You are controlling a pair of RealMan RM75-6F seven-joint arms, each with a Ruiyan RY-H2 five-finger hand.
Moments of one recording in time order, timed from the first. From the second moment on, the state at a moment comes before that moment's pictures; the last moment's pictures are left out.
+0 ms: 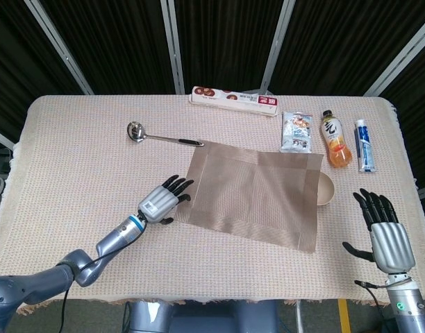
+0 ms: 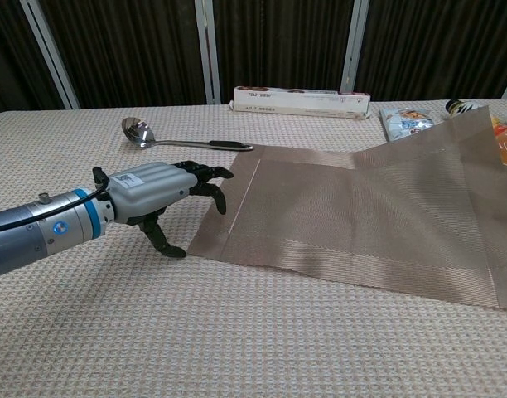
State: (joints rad) left arm -0.79 -1.81 -0.06 -0.93 1.64 0.92 -0.10; right arm 0.17 -1.16 0.00 -1.63 -1.49 1.52 0.02
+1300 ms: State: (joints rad) left arm -0.82 -1.83 -0.03 -0.96 1.59 0.93 -0.09; right arm 0.15 -1.15 0.03 -1.65 -1.53 1.51 0.05
